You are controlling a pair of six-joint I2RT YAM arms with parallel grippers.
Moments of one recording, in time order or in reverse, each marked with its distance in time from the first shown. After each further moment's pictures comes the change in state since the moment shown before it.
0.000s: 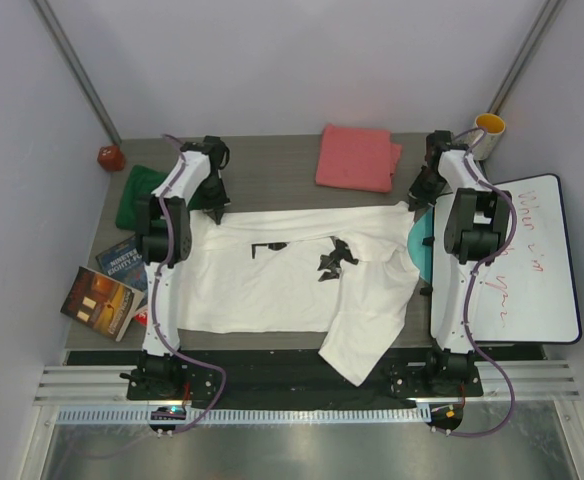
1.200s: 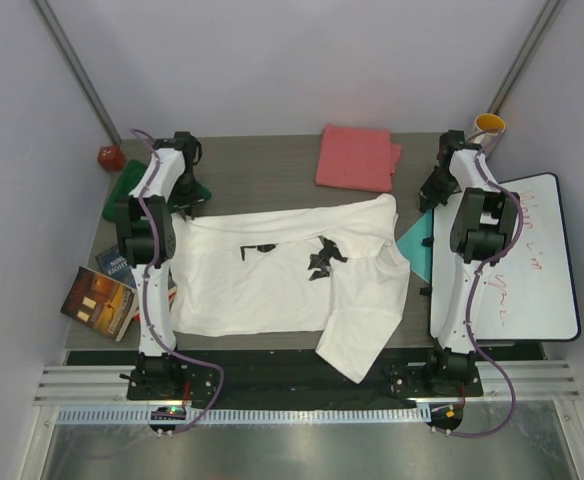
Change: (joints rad) left arm 0.127 -0.057 -0.030 0.003 -0.125 0.051; right arm -0.060 0.014 0.034 -0.030 0.011 -0.005
